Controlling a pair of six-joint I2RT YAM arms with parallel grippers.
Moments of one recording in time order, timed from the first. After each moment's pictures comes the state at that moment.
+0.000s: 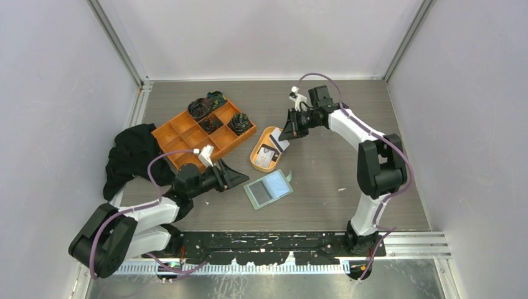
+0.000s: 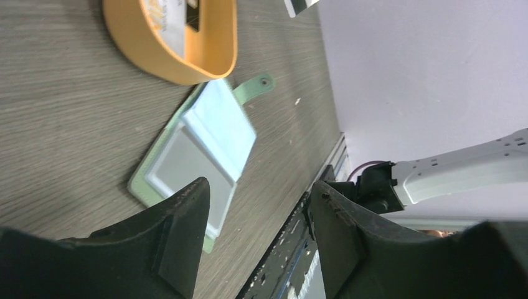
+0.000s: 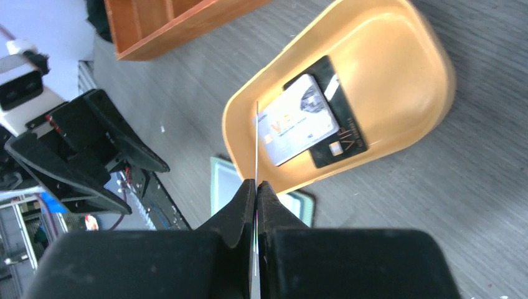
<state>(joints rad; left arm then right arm) -0.50 1.16 0.18 0.71 0.45 -0.99 0.29 1.85 1.39 -0.52 -0.75 0.19</state>
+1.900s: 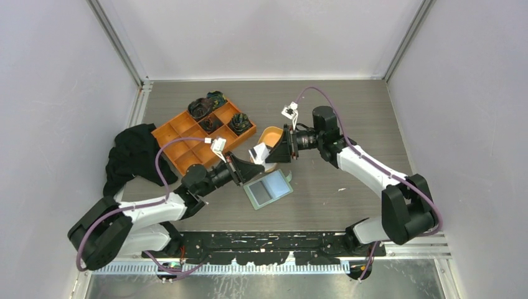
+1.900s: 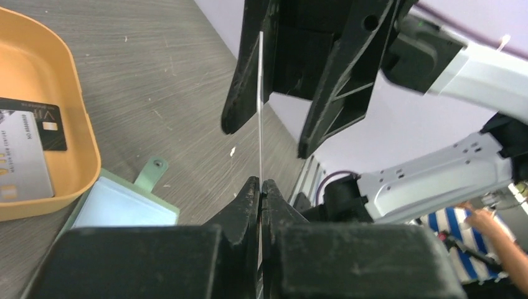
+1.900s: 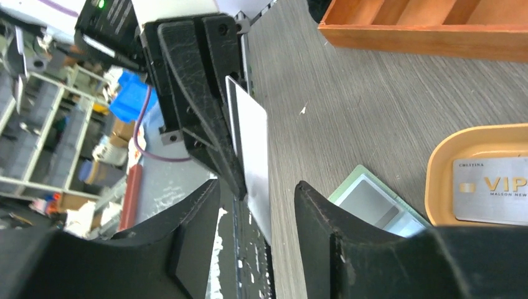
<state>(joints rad) -0.77 1.20 0.31 1.01 0.22 -0.88 0.42 1.41 0.86 0.20 -1.13 0.44</state>
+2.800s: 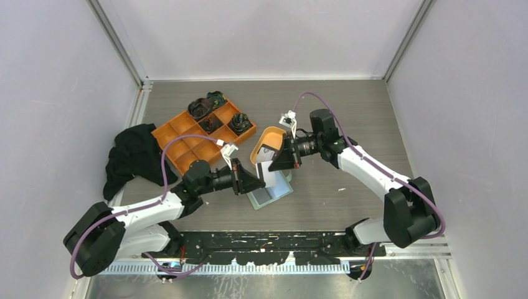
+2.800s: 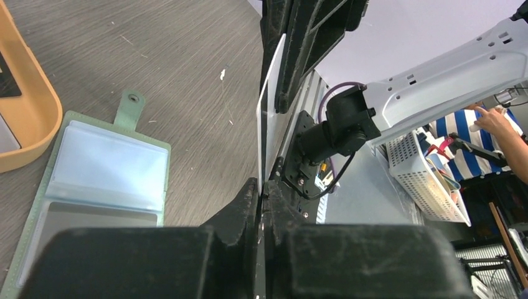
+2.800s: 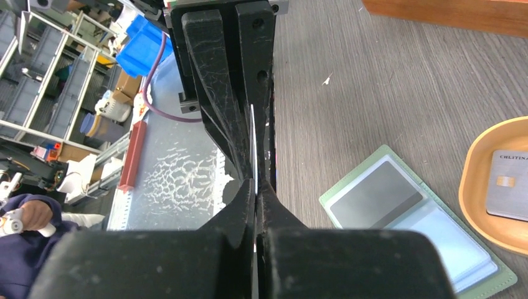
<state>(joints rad) -0.75 1.11 0.35 0.71 0.52 -0.70 0.45 1.37 0.90 -0.10 -1.23 0.13</state>
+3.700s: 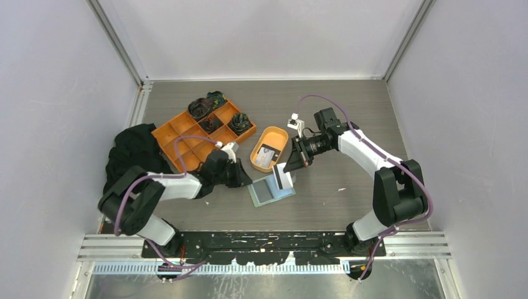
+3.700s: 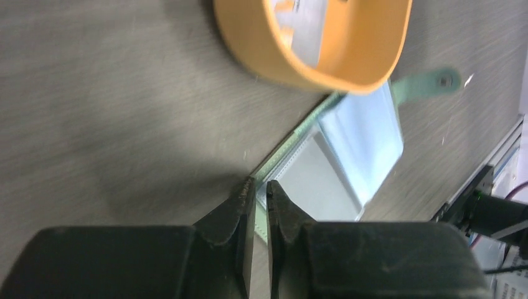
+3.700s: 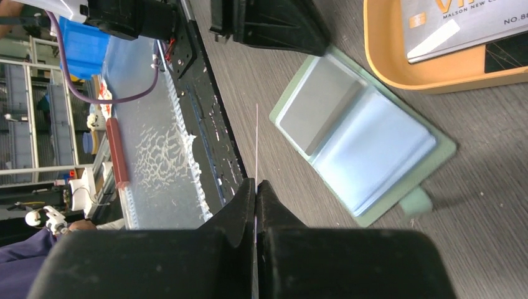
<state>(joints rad) -0.63 1.47 0.46 0.33 0.23 -0.69 0.31 1.54 1.06 -0.69 -1.05 -0.19</state>
